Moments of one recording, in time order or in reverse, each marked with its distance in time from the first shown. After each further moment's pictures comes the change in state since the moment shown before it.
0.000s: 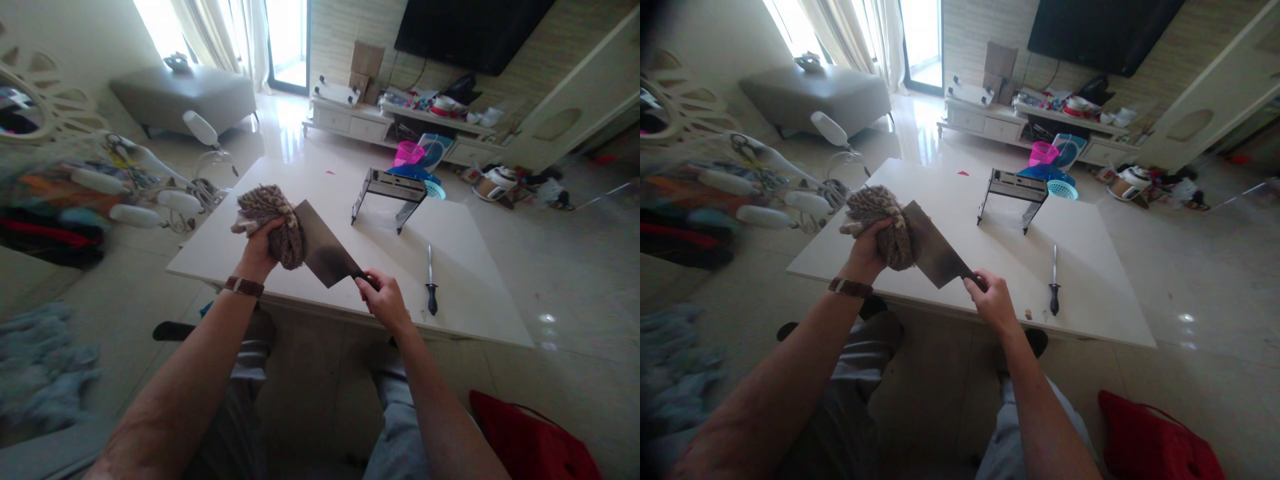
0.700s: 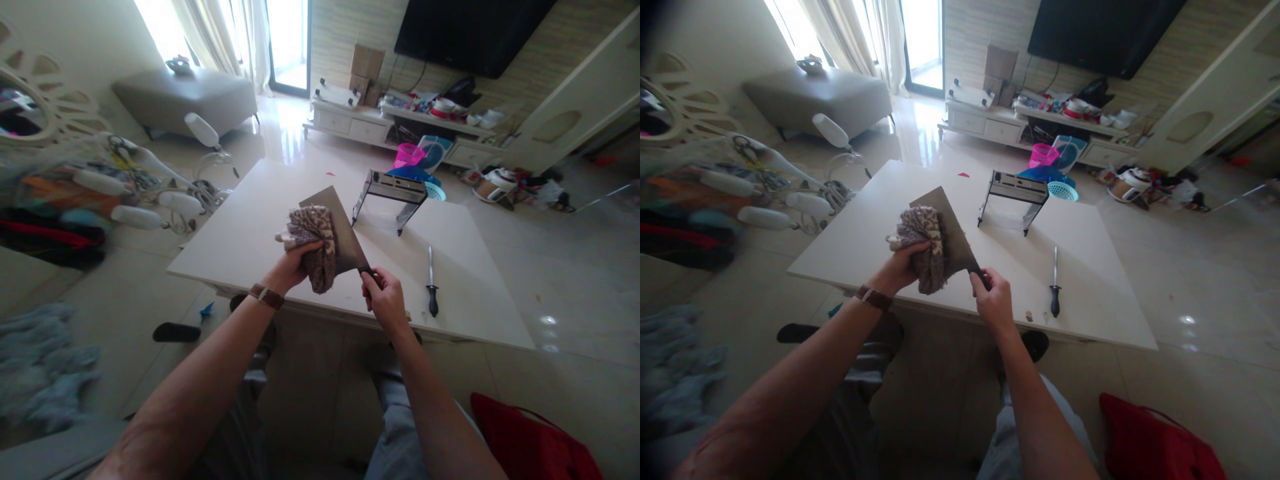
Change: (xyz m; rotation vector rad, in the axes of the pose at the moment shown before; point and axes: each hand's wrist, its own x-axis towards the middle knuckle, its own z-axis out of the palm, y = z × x) left_hand -0.029 -0.038 0.016 0.078 -0.243 -0.394; right_hand 0.004 -0.001 0.010 0.139 0.165 0.047
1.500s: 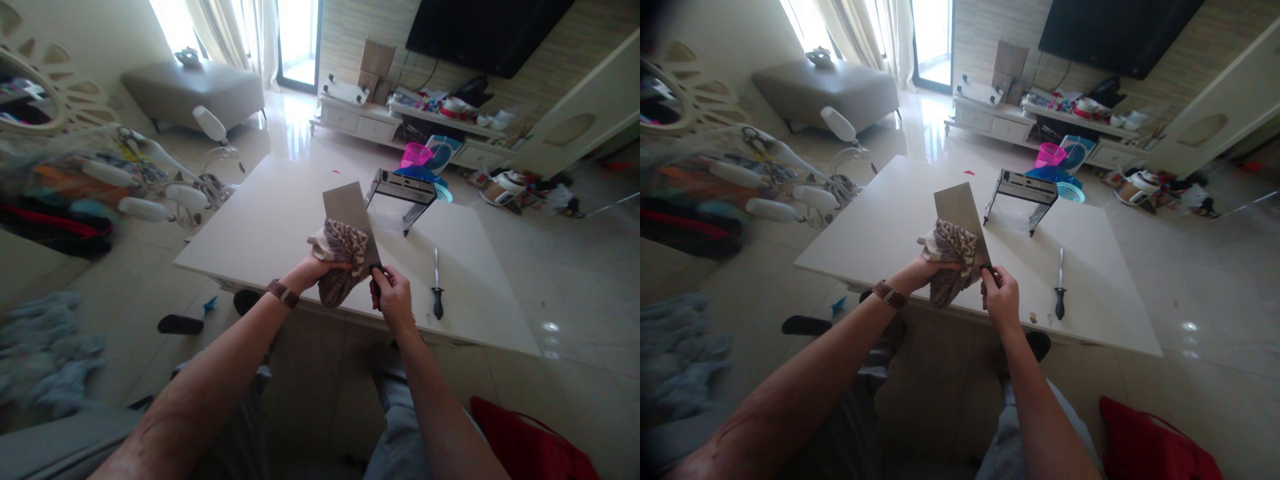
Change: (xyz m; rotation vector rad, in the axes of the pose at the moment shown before) left_hand 0.002 -0.026 0.007 0.318 -0.012 0.099; right_hand 0.004 0.002 0.003 0.112 0.043 0.073
